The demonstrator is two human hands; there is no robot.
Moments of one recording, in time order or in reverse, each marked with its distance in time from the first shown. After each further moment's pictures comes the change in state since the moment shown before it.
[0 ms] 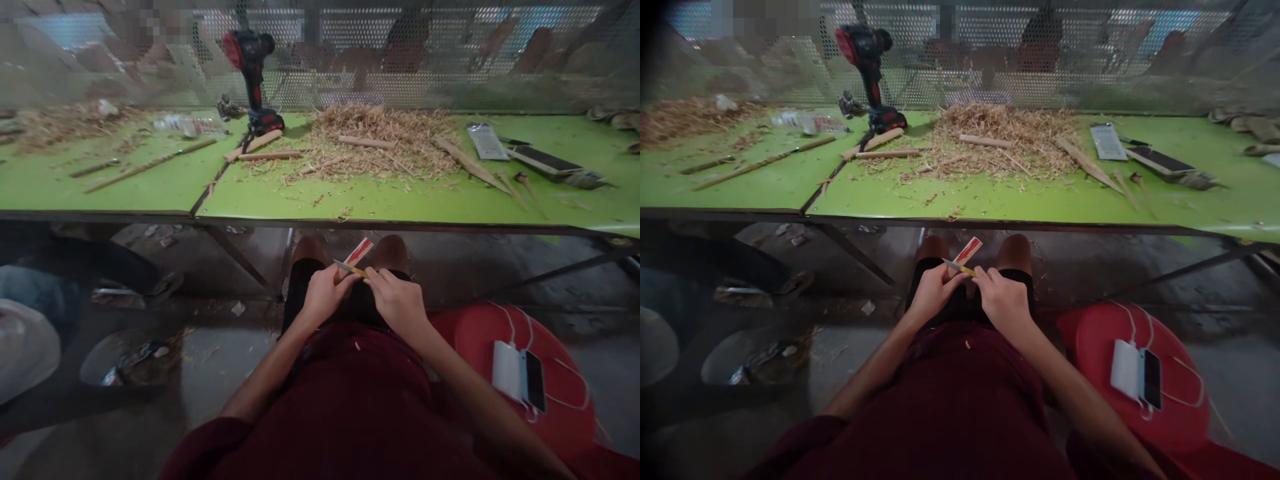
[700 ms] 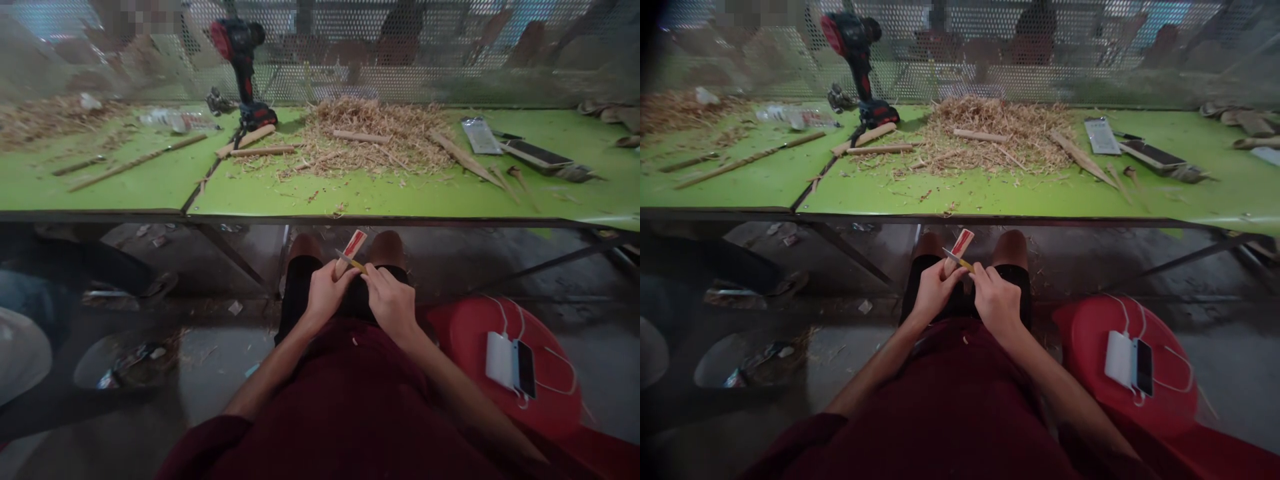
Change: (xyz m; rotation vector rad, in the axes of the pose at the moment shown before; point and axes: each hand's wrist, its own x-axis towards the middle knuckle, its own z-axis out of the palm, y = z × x) left_hand -0.003 0.000 0.022 -0.254 0.097 -0.047; right_hand -0.007 -0.018 0.003 0.039 0.072 0.161
